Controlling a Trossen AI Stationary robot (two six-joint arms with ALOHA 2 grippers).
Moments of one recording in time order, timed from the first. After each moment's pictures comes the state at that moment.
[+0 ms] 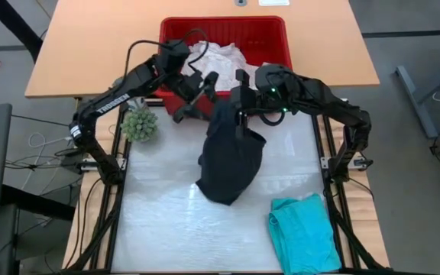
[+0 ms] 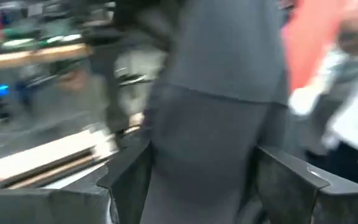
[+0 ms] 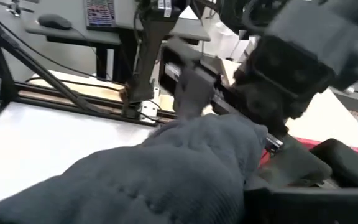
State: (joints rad) left arm 0.53 1.66 1.86 -0.55 1.14 0.34; right arm -0.08 1.76 2.32 -0.90 0.05 -0.29
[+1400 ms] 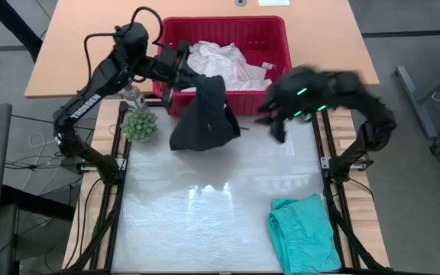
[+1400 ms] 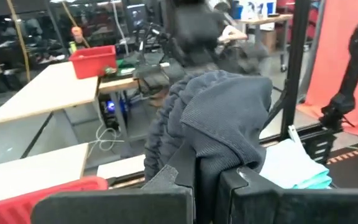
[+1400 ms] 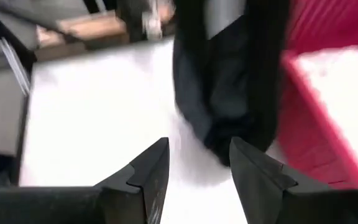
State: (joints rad) left arm 0.62 1.49 1.91 -0.47 0.80 0.20; right arm -0.07 1.59 2.25 -1.36 0.08 0.12
